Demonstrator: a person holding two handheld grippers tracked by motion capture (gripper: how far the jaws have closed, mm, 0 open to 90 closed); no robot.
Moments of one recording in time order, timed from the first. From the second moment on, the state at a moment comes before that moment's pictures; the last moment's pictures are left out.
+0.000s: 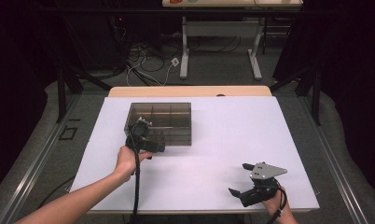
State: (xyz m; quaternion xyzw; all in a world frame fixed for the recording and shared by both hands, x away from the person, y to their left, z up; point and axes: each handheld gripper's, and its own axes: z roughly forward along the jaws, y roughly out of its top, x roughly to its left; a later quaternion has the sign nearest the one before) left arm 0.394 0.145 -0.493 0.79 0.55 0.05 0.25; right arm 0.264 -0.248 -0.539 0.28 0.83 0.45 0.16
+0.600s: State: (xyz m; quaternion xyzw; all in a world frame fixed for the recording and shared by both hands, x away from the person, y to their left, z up) left arm 0.403 0.134 -0.495 0.78 0.58 0.05 0.24; right arm 0.263 -0.247 -0.539 0.27 0.83 0.45 0.16
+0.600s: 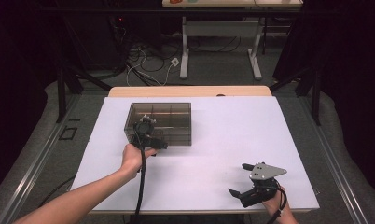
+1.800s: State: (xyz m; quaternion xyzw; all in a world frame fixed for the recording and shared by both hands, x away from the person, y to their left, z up) left arm 0.411 0.115 -0.501 0.75 0.62 0.09 0.22; right arm 0.261 -0.247 -0.538 0.27 0.83 0.46 0.17
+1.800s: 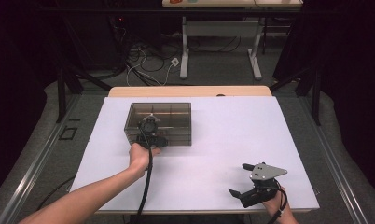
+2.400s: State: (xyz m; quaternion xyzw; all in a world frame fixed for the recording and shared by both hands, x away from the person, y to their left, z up) left arm 0.413 0.114 -0.502 0.75 0.62 0.08 0.21; right arm 0.262 -0.246 -0.539 0.27 0.83 0.45 0.16
